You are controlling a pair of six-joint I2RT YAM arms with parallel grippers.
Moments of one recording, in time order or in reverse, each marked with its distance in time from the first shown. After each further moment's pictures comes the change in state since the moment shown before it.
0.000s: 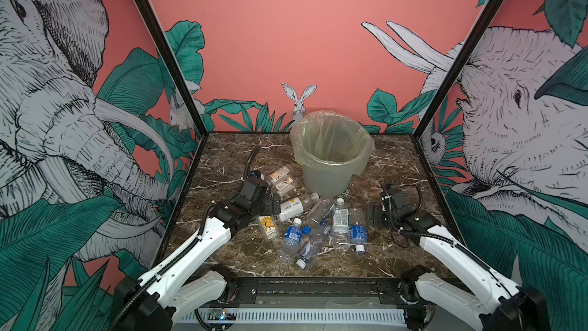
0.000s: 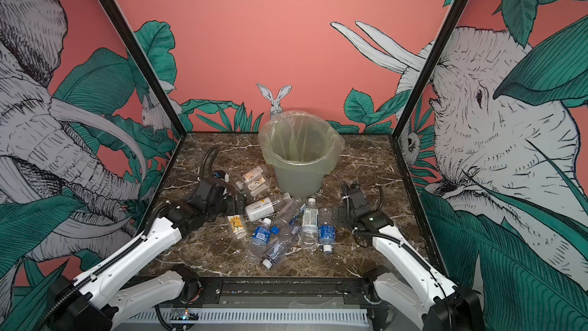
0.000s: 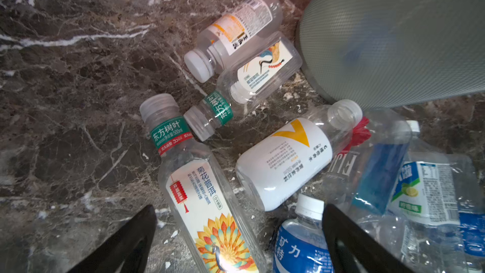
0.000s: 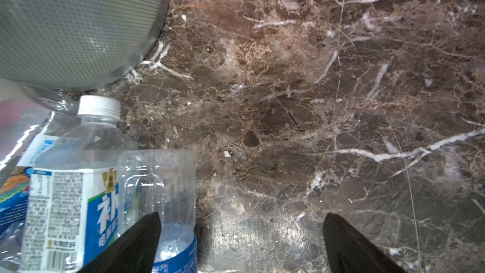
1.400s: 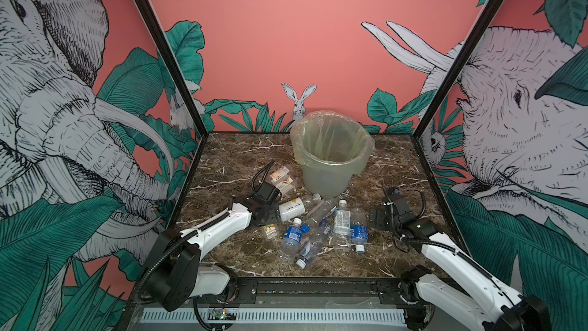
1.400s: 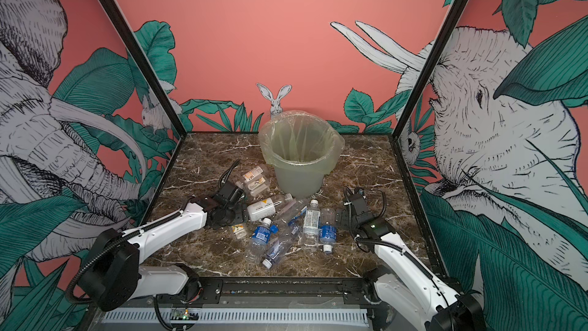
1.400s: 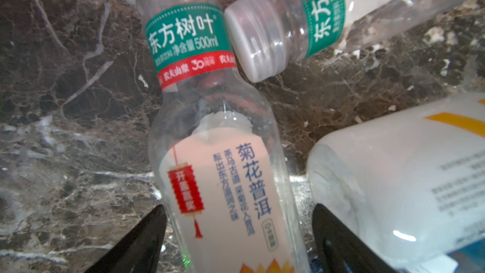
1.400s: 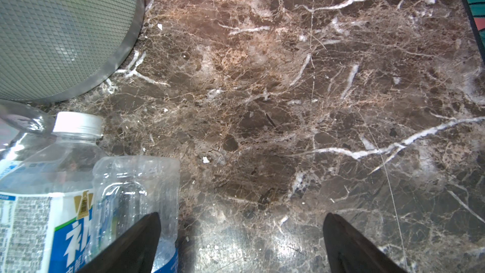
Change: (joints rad) left arm -0.001 0.282 -0.065 -0.005 -0.007 -0.218; right arm 0.000 -0.054 -0.063 0.044 0.077 0.008
